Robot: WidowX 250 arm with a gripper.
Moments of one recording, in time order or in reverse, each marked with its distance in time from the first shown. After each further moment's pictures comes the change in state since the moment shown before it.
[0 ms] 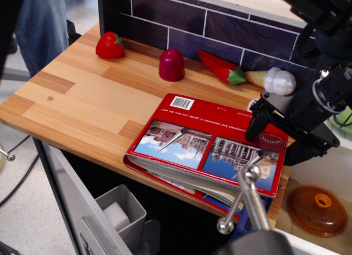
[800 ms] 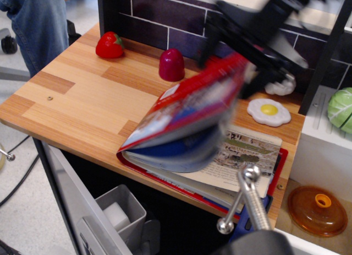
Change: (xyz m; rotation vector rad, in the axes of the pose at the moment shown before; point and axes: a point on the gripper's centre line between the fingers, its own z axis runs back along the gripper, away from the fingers) arm -0.024 0.117 0.063 -0.015 0.068 -0.082
